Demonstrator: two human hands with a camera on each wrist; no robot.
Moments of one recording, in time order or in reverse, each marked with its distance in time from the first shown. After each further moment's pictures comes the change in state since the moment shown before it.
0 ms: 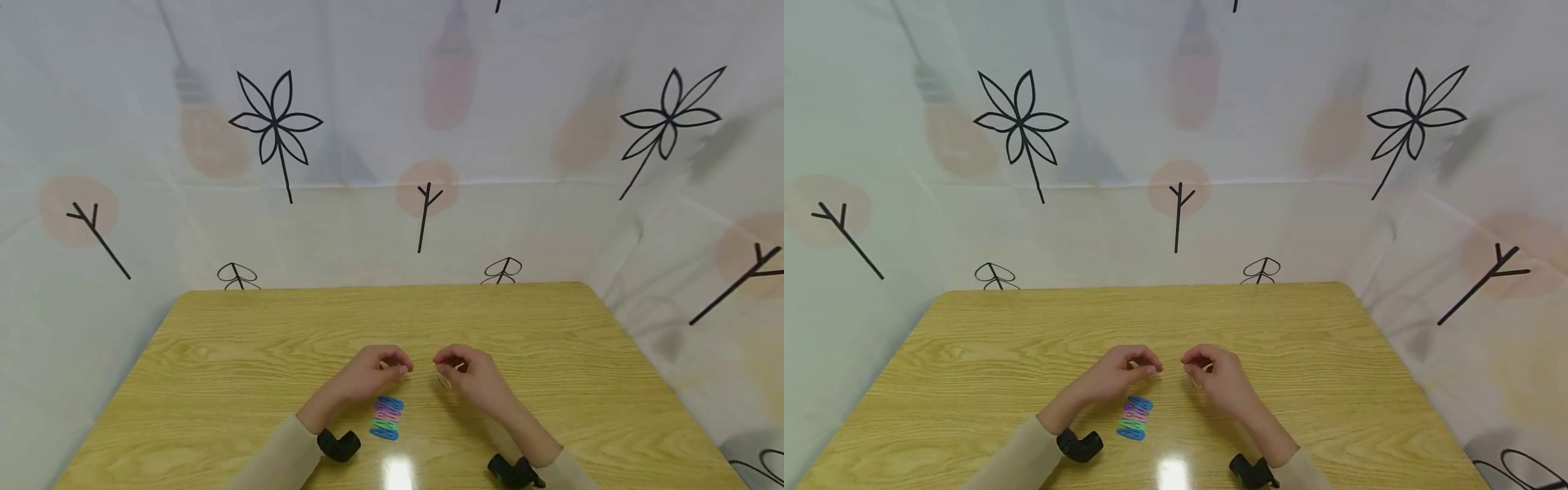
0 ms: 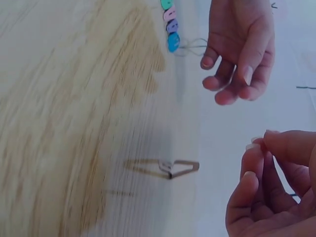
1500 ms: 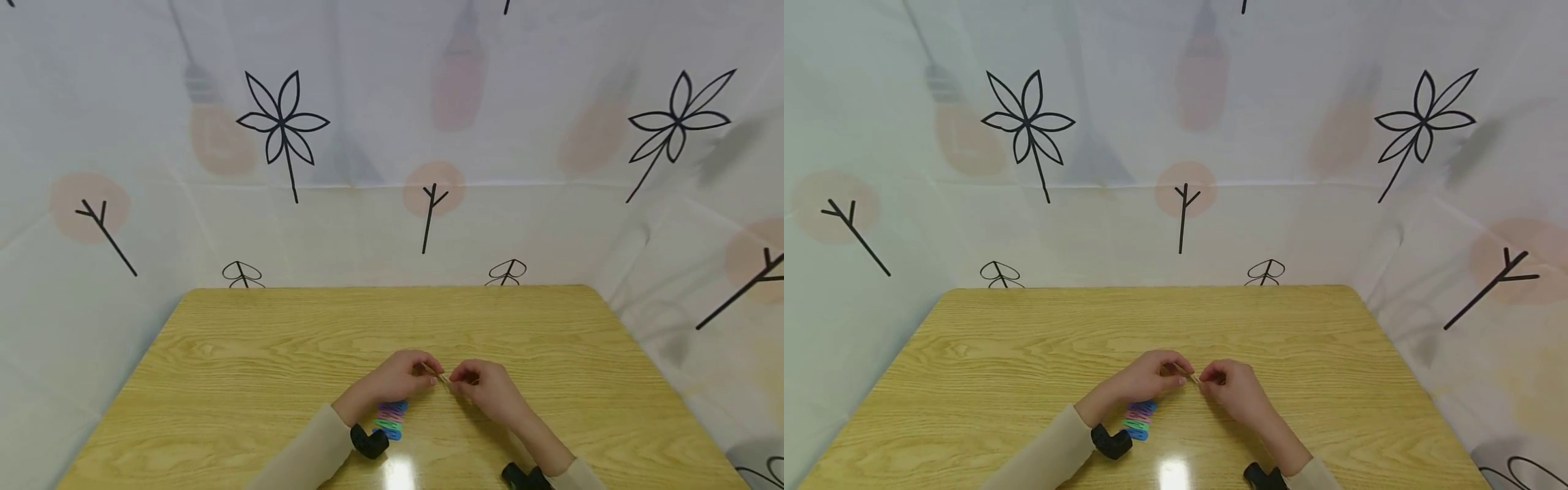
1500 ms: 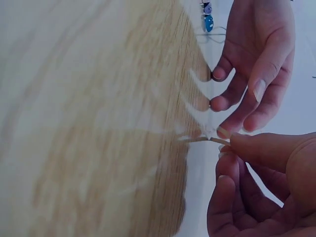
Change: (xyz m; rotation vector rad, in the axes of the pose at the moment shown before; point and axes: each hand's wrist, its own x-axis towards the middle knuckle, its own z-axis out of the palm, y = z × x) left_hand 0.030 0.007 0.032 -0.011 -0.099 -0.010; right_hand -0.010 0.019 -0.010 -0.139 -0.058 0.098
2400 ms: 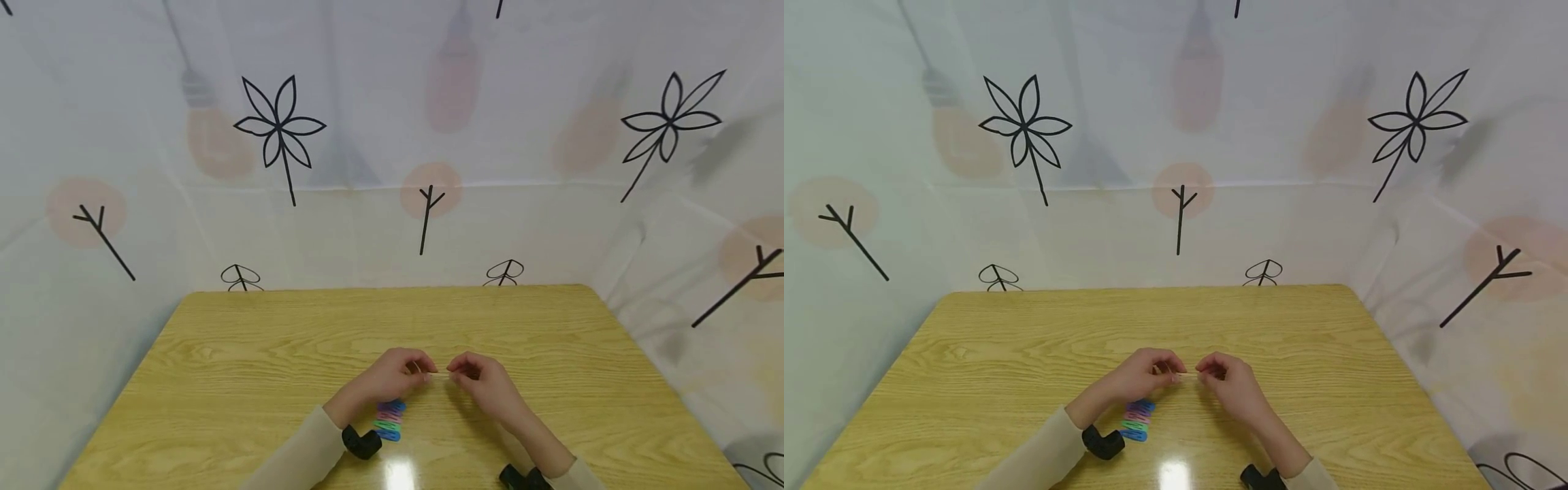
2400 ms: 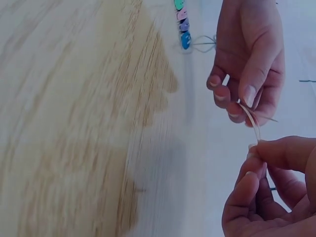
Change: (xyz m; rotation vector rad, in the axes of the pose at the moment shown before) left_hand -0.006 0.004 -0.008 0.092 0.041 0.030; right_hand -0.001 -0.012 -0.001 0.177 0.052 0.037
